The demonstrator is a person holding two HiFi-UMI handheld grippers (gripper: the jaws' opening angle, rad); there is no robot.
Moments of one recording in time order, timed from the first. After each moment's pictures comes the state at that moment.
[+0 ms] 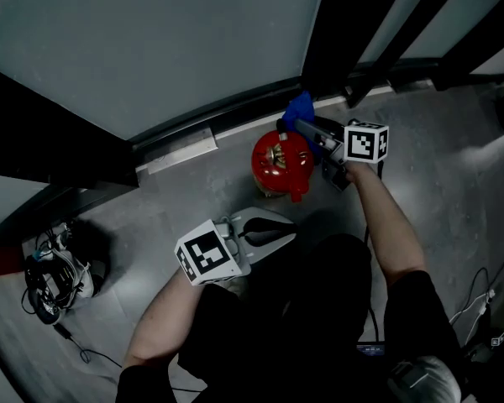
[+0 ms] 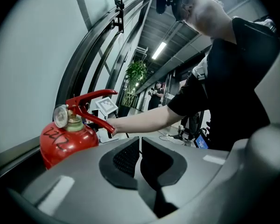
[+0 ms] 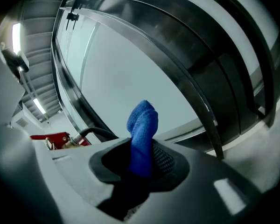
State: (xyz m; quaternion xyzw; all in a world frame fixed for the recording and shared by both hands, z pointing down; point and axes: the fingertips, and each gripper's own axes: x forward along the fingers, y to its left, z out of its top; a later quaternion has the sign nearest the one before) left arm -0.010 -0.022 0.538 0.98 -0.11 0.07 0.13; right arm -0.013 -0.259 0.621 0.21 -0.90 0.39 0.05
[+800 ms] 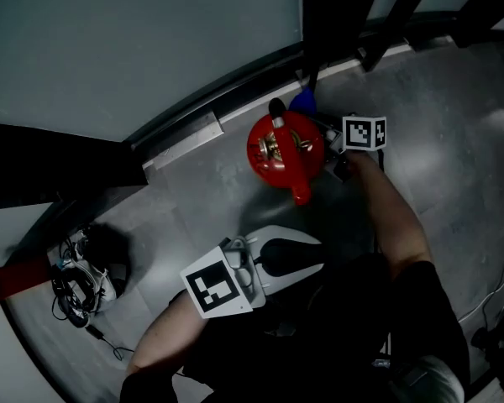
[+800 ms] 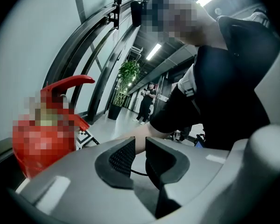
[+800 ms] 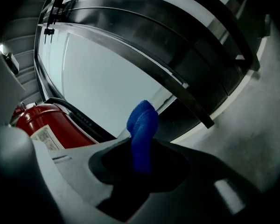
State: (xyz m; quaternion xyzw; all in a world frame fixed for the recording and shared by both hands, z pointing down) left arm 0.024 0.000 0.534 0.99 -0.05 0.06 0.12; right arm -0.008 -0.260 0.759 0.23 -0.84 0.49 0.01
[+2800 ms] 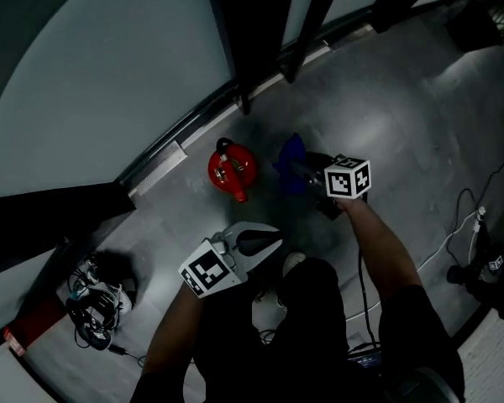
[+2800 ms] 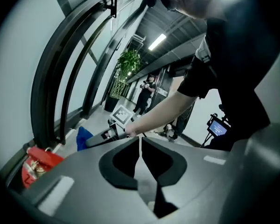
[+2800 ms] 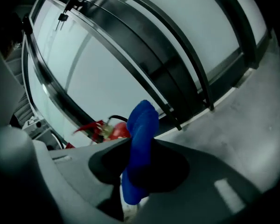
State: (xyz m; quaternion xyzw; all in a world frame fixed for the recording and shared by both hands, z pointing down) left arm 0.050 -0.005 0.434 0.97 -0.02 0.14 0.18; right arm 0.115 -0.153 0.584 0.33 -0.82 0.46 0.12
